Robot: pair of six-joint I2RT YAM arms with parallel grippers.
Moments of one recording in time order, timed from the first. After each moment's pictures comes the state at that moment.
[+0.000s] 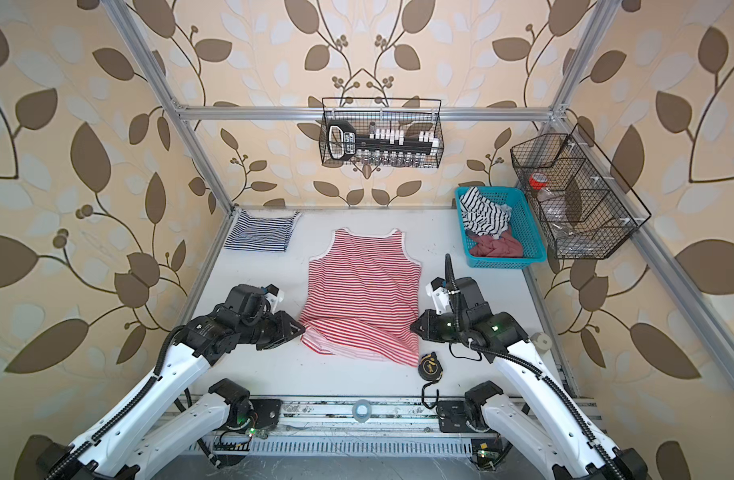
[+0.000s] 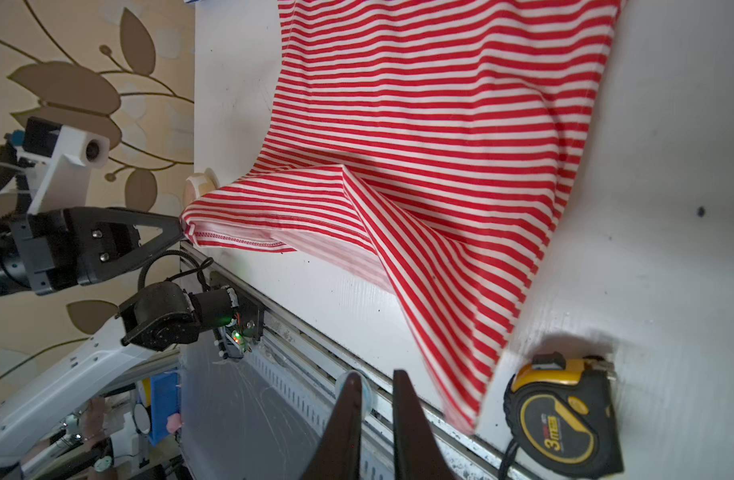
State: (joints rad) left arm -0.39 0.77 0.67 -0.84 0.43 -0.76; right arm 0.40 0.82 0.76 -0.89 -0.43 0.57
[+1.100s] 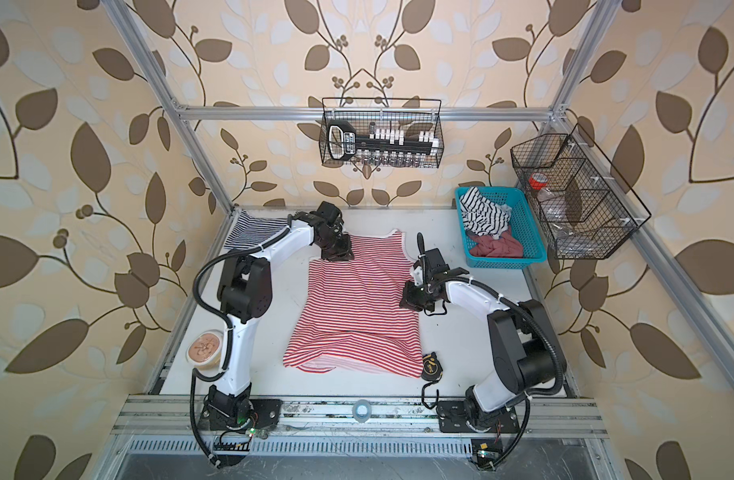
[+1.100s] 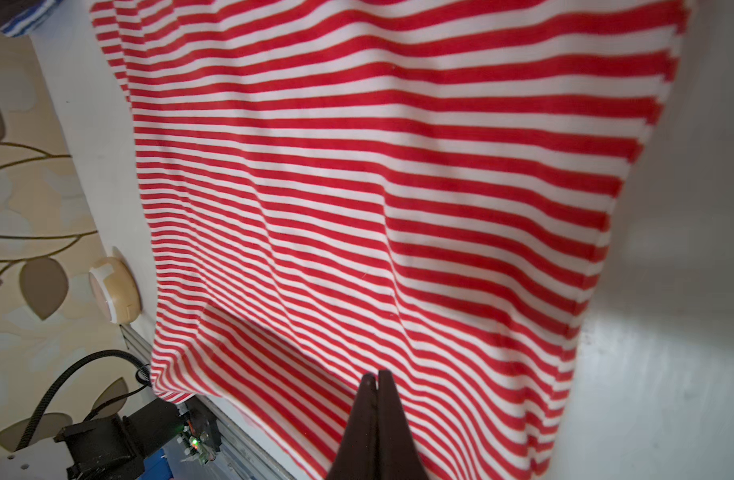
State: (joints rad) left arm -0.36 2.30 1.95 -0.85 0.39 -0.50; right arm 0.30 1.61 0.92 -0.52 -0.43 0.51
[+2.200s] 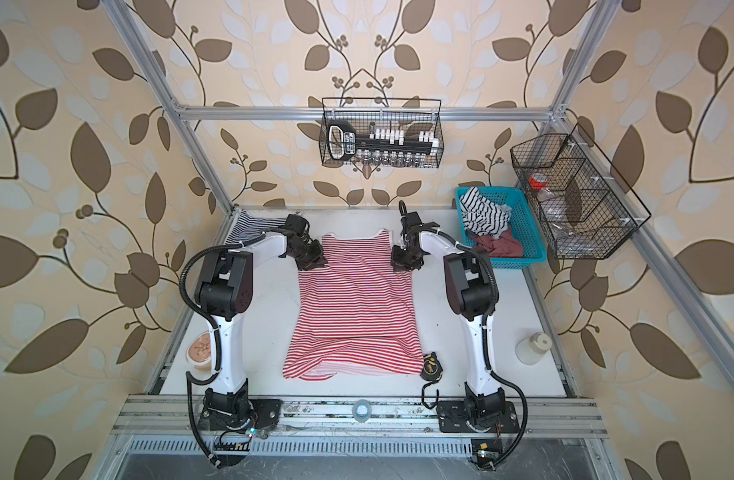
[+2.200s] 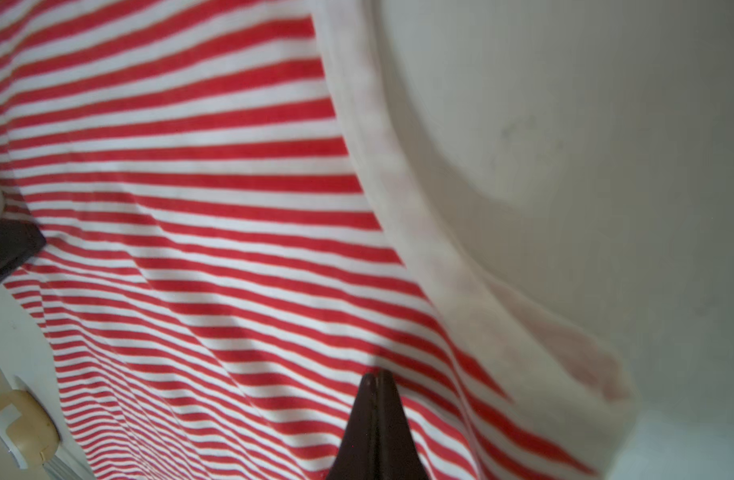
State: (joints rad) left arm -0.16 2.17 1.56 -0.55 0.40 -0.70; right arm 0.26 2.26 1.76 -0.80 -0.30 0.38
